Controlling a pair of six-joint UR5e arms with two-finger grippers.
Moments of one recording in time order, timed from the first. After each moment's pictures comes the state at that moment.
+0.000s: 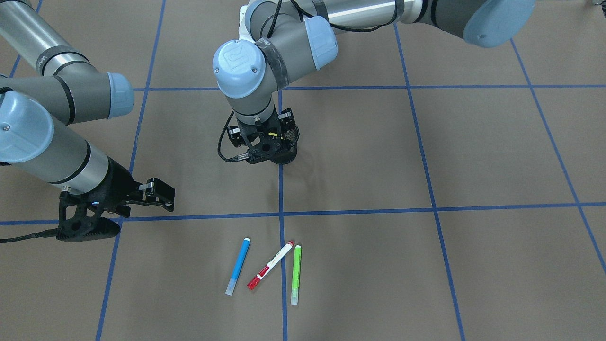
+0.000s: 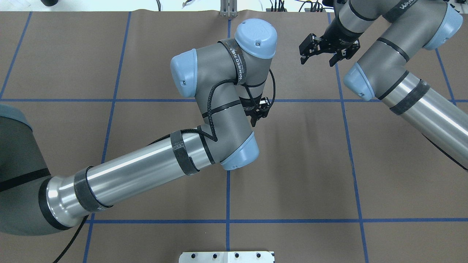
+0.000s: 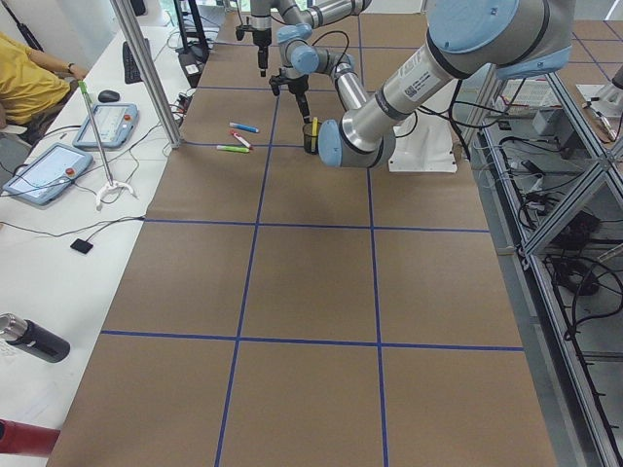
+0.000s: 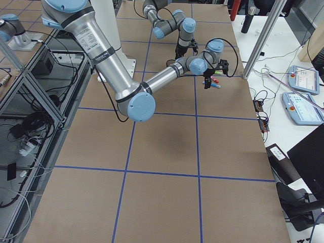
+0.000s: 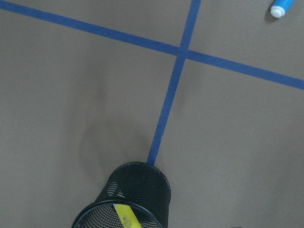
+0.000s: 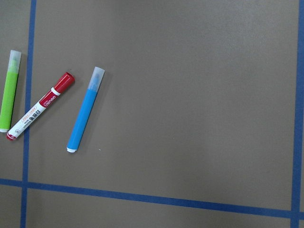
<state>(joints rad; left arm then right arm) -0.57 -2.71 -1.25 -1.32 -2.07 -1.34 0.99 -0.94 1.47 -1.40 2.29 0.84</state>
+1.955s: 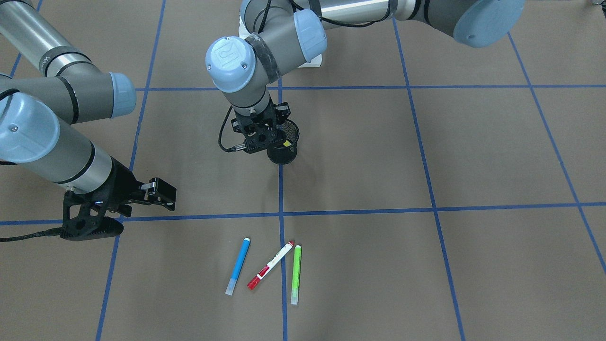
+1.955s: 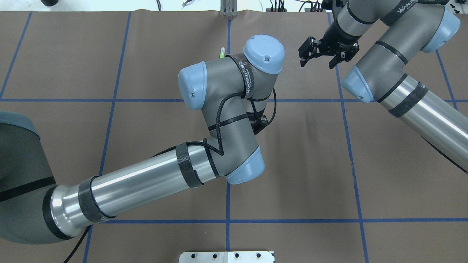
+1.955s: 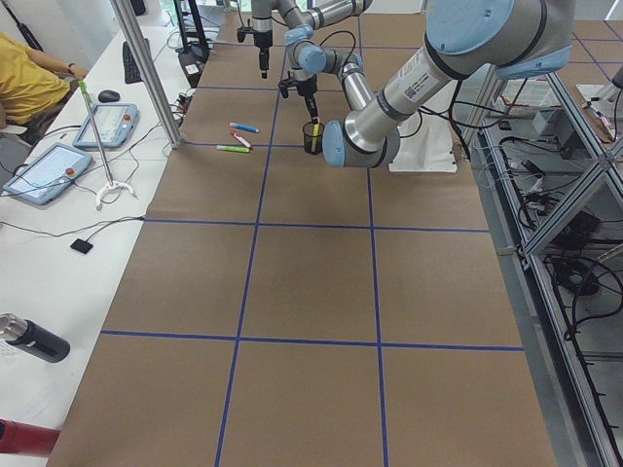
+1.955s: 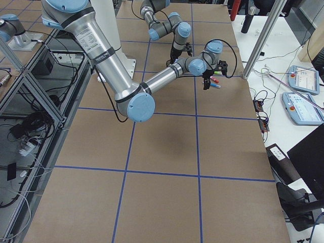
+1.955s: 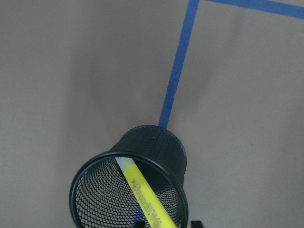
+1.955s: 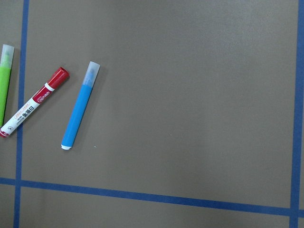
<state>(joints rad) -0.53 -2.71 -1.27 -1.24 -2.07 -1.34 0.98 -0.95 1.47 -1.41 2.28 0.84</state>
